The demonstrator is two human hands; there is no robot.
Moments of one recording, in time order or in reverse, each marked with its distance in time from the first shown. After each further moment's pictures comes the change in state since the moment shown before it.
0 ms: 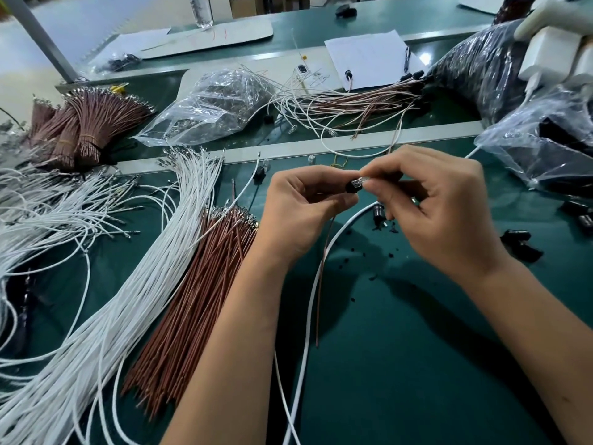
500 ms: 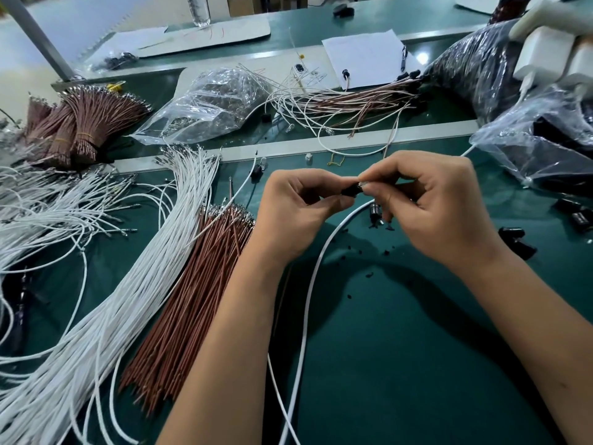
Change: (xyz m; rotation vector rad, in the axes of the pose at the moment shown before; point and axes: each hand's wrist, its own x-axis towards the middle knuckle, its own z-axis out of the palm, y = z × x) left_hand -0.001 -0.003 -0.005 0.152 -0.044 0.080; right_hand -0.002 0.012 0.000 0.061 -0.061 0.088
